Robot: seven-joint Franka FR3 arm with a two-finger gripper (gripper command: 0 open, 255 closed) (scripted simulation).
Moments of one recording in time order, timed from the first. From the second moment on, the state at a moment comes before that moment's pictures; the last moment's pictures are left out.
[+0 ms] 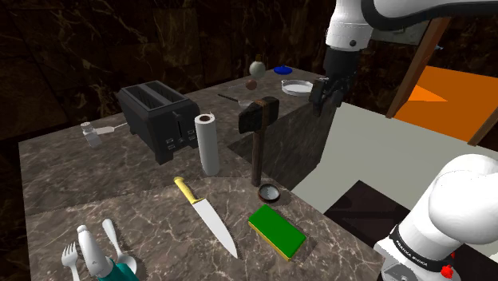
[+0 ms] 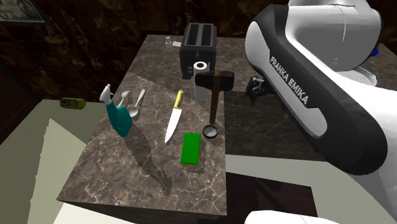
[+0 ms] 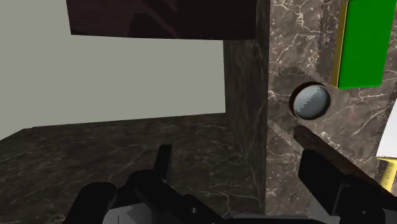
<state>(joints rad) 0.04 -0.71 0.15 -2.33 0.07 1.65 0.18</state>
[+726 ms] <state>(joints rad) 0.08 -0.43 0.34 -2.28 0.13 1.88 0.36</state>
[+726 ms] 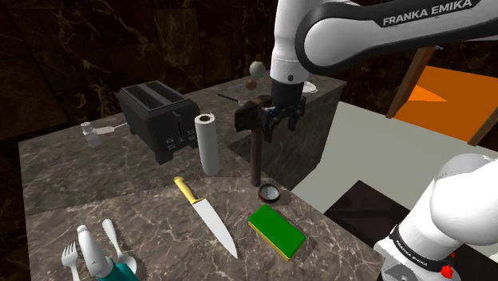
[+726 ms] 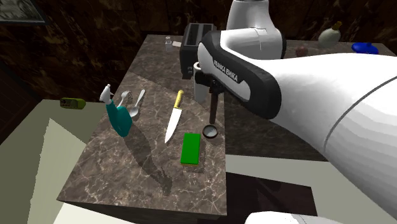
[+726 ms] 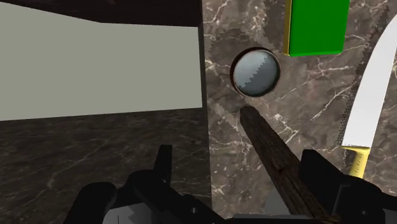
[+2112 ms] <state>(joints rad) 0.23 0.36 0.52 -1.74 -0.17 2.08 0.80</state>
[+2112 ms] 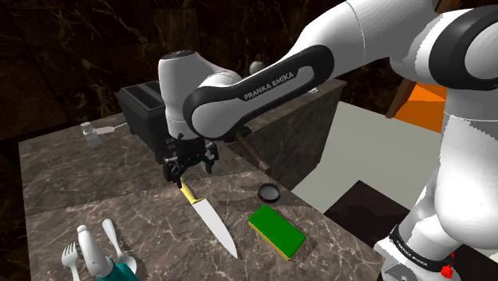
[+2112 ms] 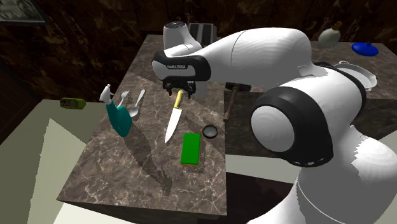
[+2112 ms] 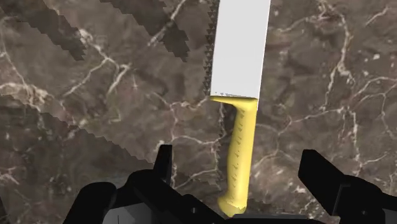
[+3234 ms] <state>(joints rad) 0.28 0.48 0.50 -1.71 -0.23 2.16 0.84</state>
